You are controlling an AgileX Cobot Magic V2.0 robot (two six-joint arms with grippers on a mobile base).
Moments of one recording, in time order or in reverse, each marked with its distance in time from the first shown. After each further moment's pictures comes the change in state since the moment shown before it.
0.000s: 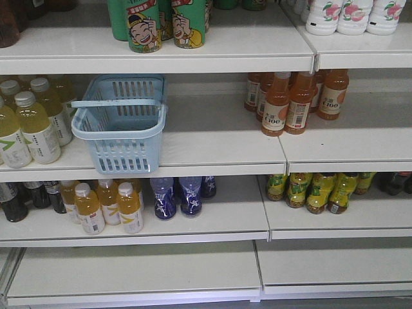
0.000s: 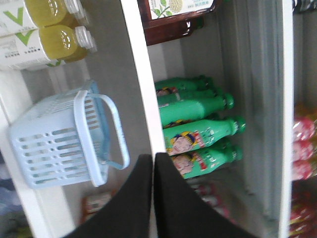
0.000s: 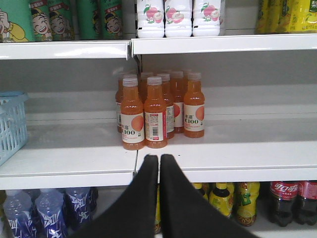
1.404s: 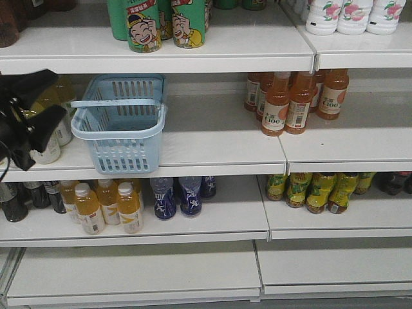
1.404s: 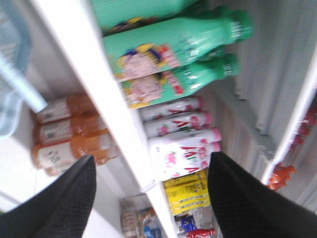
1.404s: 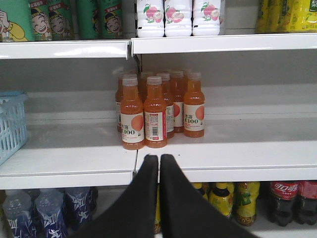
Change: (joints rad) left arm 0.000 1.421 -0.704 1.200 -0.778 -0.996; right arm 0.000 0.000 0.000 0.000 0.000 0.000
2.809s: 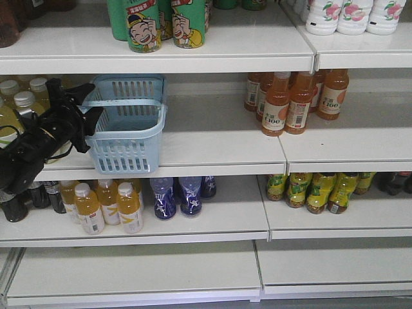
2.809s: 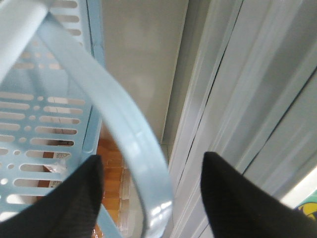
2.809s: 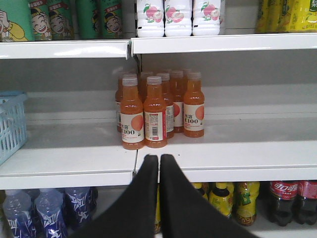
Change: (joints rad) left arm -0.032 0.741 -0.548 -0.246 -0.114 -0.017; right arm 0.000 0.000 0.000 0.000 0.000 0.000
